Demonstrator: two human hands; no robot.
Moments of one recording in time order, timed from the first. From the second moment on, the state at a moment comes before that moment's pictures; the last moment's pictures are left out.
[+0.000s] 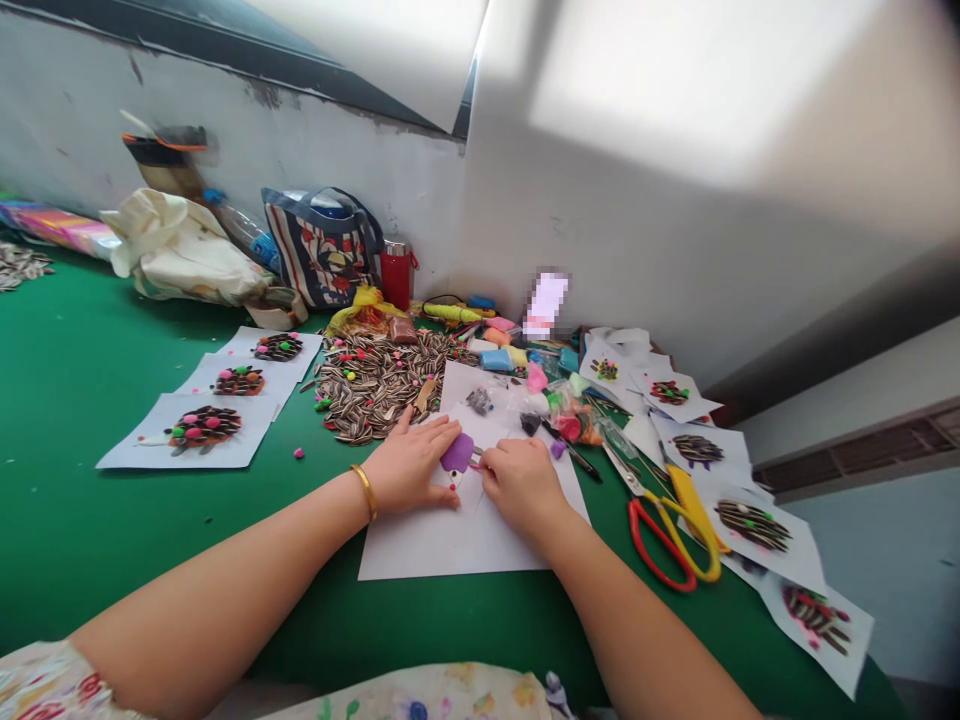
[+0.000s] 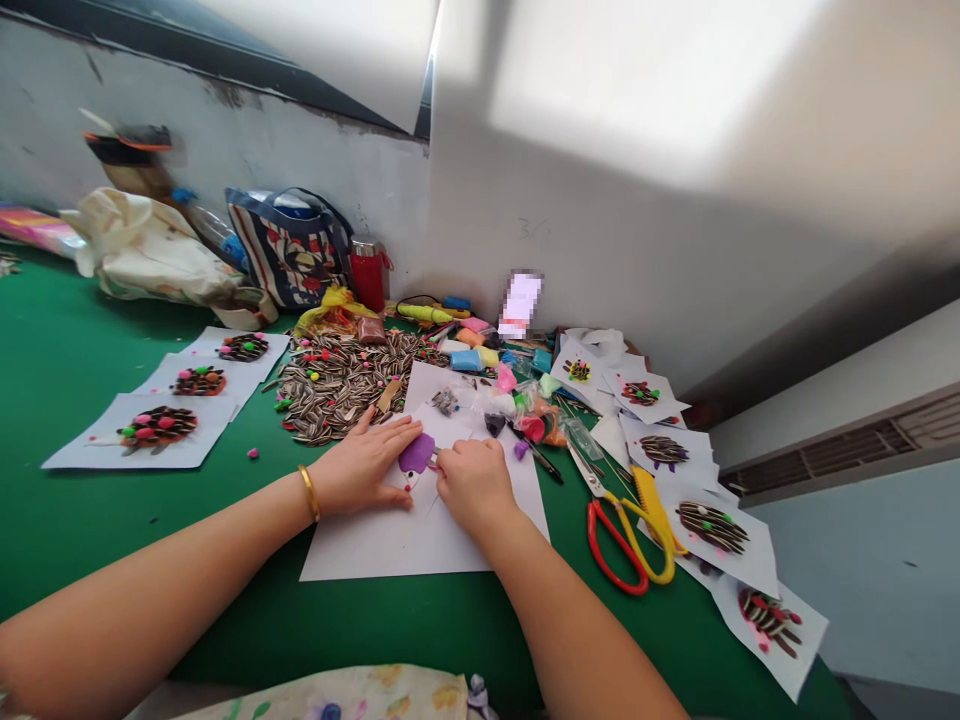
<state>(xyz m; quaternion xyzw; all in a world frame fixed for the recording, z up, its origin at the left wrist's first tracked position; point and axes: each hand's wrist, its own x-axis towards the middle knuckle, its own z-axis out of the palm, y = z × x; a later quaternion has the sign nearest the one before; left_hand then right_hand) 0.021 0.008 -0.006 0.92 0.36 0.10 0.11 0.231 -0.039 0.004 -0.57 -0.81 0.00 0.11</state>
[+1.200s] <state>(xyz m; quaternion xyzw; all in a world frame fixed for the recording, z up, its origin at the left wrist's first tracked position) 0.030 -0.007 -0.003 0.91 0.39 0.12 0.08 0.256 -0.032 0.006 -0.64 -0.76 0.02 0.10</state>
